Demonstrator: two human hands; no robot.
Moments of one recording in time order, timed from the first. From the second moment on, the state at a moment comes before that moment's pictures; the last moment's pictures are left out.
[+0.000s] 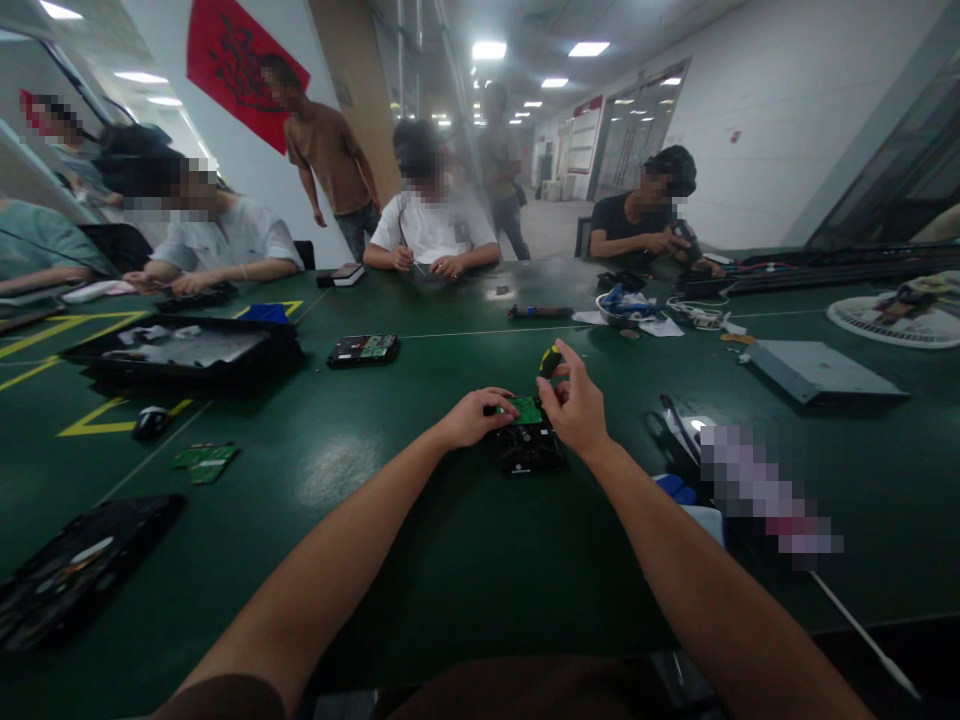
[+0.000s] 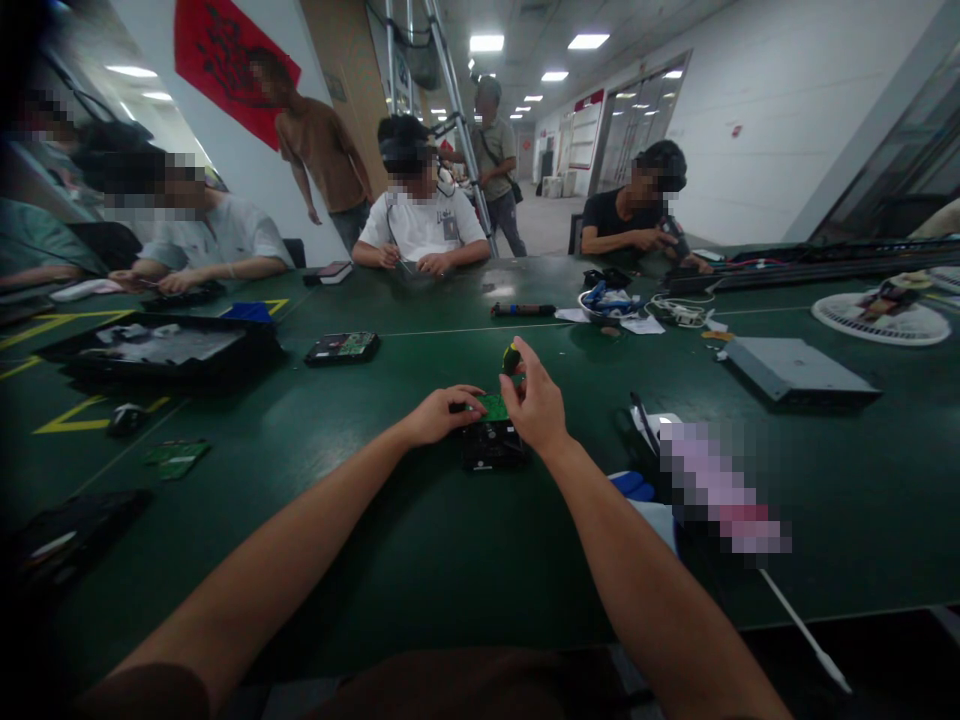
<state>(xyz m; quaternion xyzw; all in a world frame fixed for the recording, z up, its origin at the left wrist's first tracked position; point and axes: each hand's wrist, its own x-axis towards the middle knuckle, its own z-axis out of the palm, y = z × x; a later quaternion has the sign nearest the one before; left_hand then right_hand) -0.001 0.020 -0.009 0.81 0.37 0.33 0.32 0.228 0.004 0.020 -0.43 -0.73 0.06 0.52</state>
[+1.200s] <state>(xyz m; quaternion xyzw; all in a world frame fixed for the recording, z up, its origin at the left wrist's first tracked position) -0.001 0.020 -0.009 0.81 0.38 0.32 0.31 0.230 0.005 0.019 -0.43 -0.73 0.07 0.52</state>
